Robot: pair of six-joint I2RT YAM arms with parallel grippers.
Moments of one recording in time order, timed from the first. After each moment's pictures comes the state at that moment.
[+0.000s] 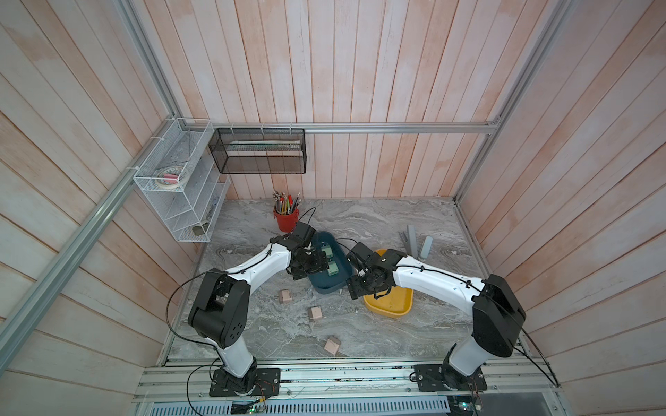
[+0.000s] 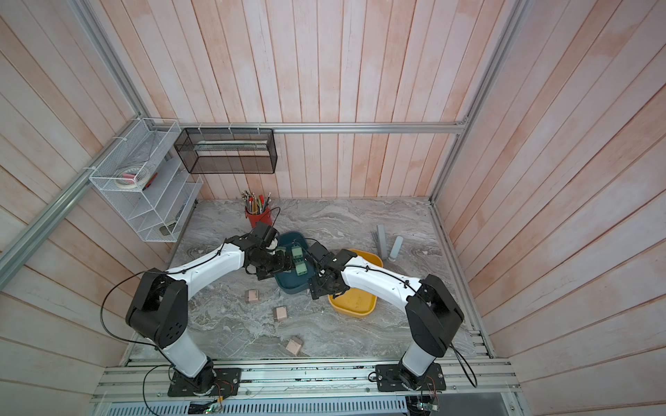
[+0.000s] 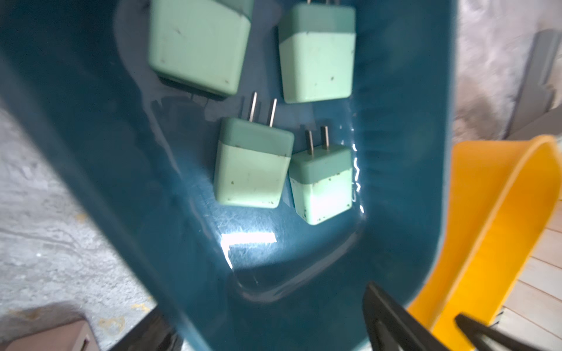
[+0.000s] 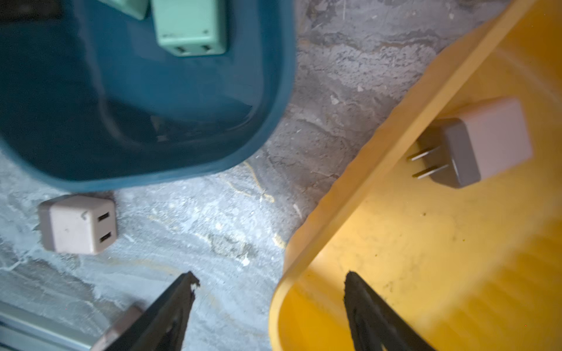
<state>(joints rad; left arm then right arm) -0.45 1.71 1.22 -0.67 0.25 -0.64 0.92 1.65 1.25 -0.89 0.08 0.54</state>
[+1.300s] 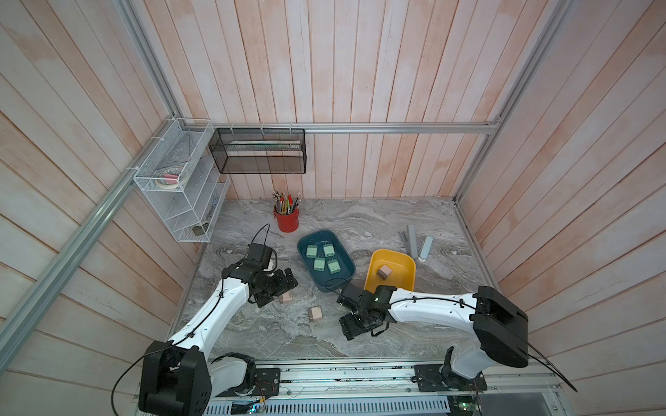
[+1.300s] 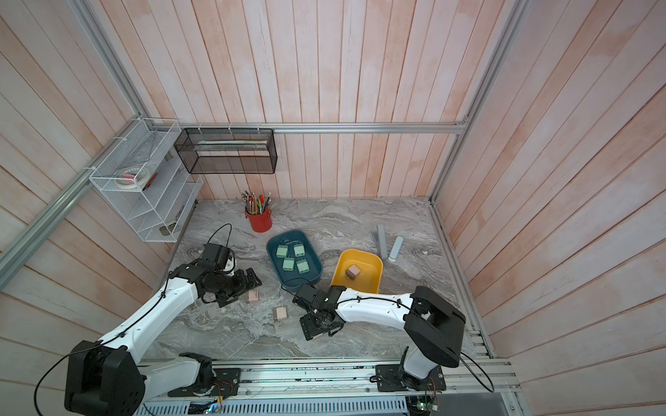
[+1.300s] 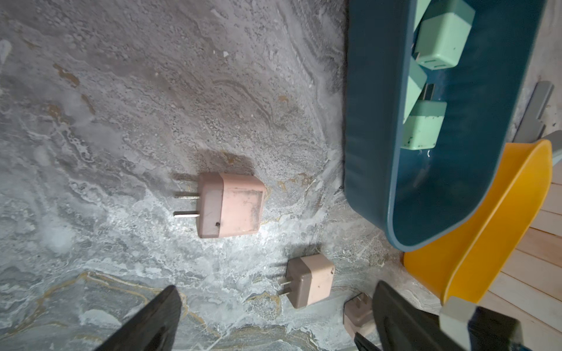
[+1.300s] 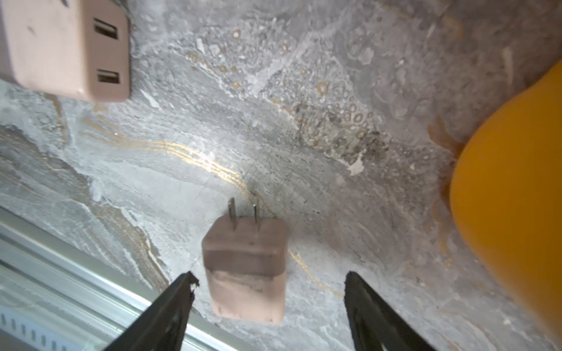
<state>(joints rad) -0.22 1.22 0.84 -0.81 0.29 -0.63 1.13 1.59 0.96 -0.69 -0.03 0.68</state>
